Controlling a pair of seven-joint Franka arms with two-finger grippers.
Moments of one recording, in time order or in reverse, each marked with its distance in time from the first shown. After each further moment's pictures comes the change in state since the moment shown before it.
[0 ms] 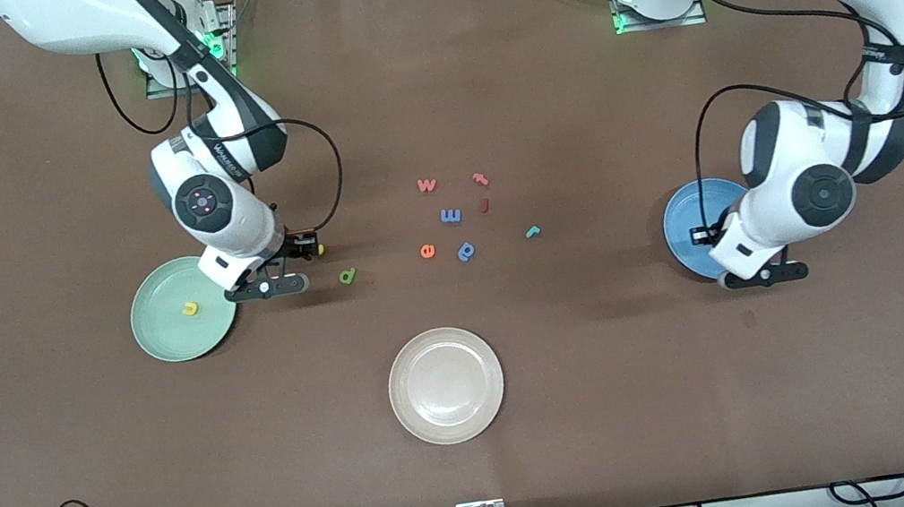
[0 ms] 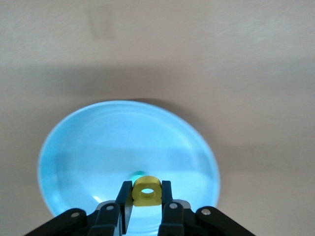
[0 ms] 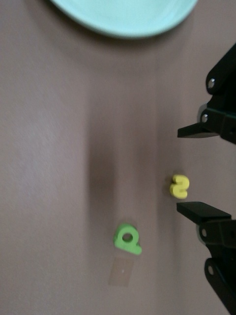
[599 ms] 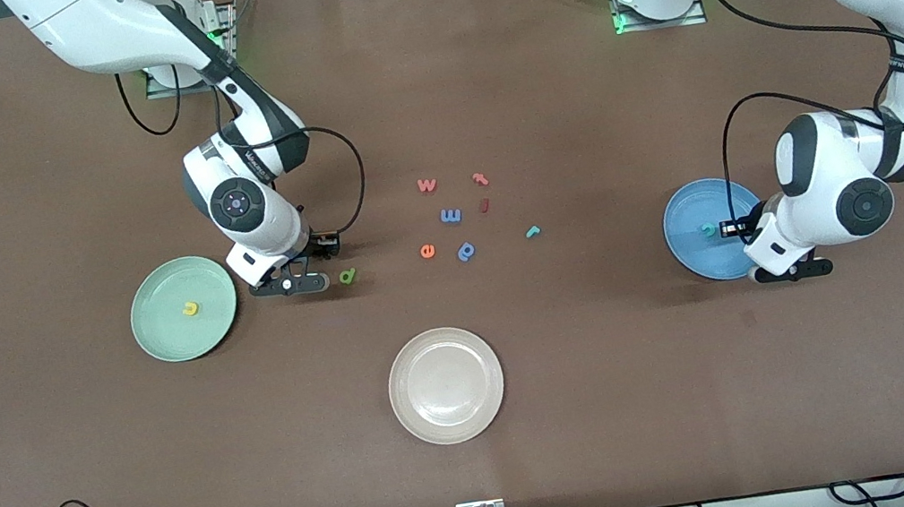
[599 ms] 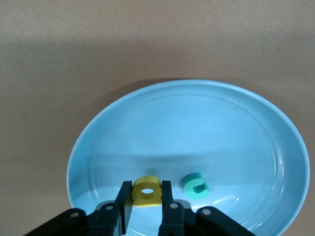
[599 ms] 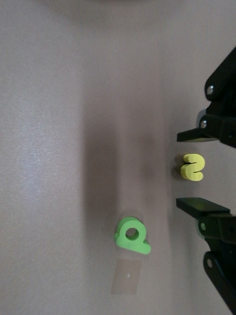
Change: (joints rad) left arm 0.089 0.062 -0.002 -0.010 0.000 0.006 0.093; right arm 0.026 0.076 -0.002 -0.005 0.000 0.079 0.068
